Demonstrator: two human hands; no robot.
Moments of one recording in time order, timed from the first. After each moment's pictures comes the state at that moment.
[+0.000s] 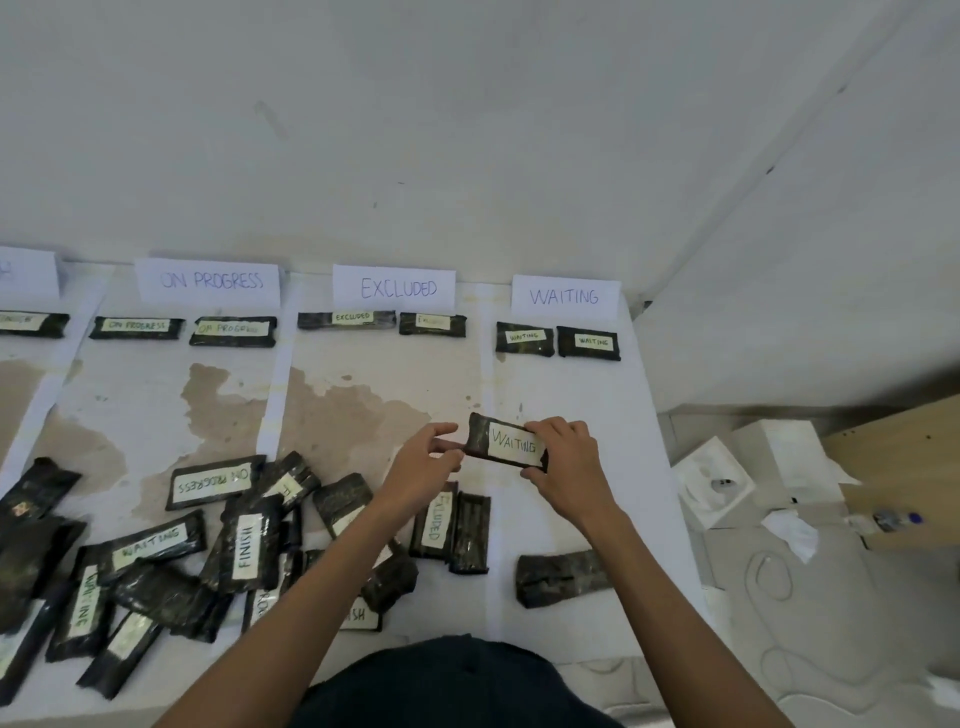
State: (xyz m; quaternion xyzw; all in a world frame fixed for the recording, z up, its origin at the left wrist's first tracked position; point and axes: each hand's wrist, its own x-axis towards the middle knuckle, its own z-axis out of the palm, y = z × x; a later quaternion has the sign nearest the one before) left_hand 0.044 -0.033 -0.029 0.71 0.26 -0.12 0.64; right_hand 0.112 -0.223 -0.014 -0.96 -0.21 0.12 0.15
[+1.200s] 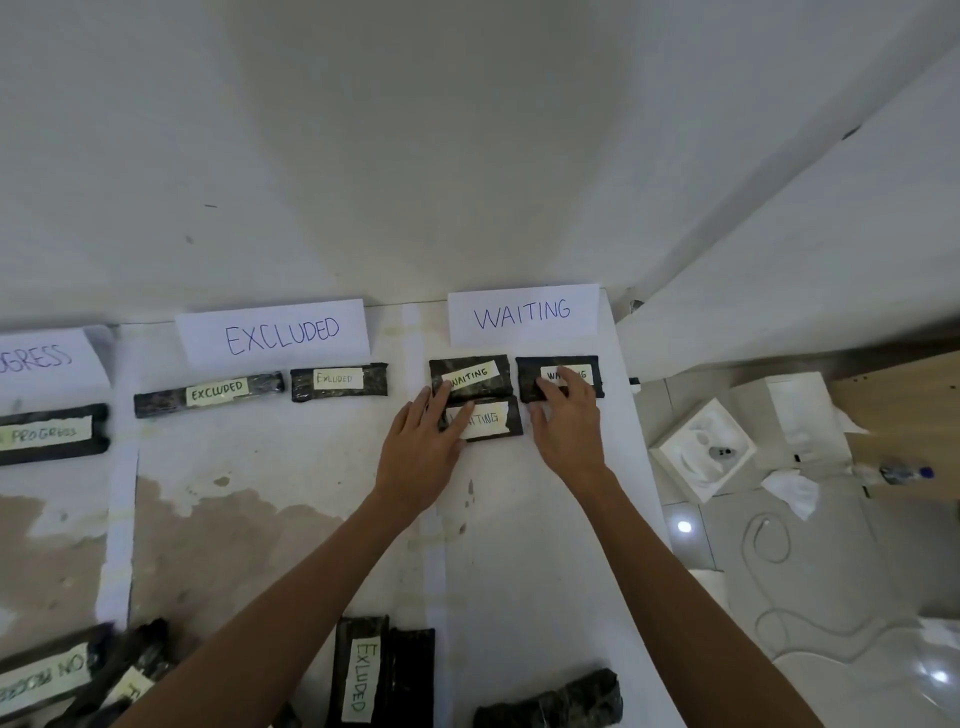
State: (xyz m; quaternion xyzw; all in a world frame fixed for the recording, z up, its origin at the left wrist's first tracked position) left_hand 0.255 -0.059 -0.150 0.99 -0.06 -0.01 0.11; right_hand 0.328 -0.249 -0.129 -0.97 -0.07 0.06 0.22
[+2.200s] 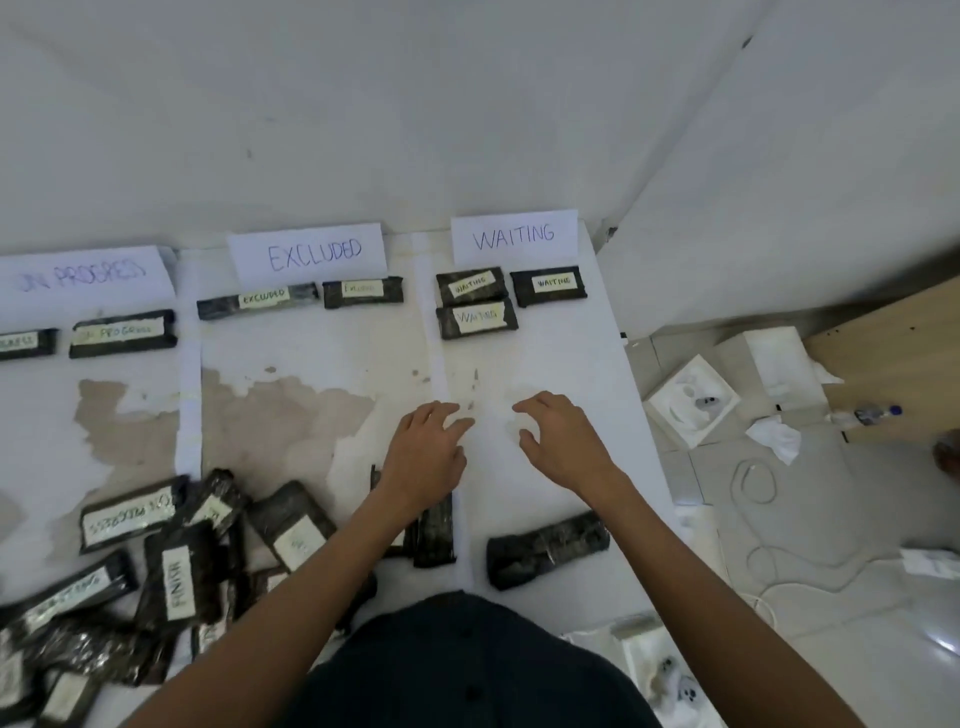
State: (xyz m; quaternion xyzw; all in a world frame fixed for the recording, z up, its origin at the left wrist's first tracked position) left_hand 0.096 -0.085 -0.093 0.98 -0.07 -0.02 0.19; right_hand 0.153 -0.278 -0.054 -0.95 -0.20 0.19 0.17
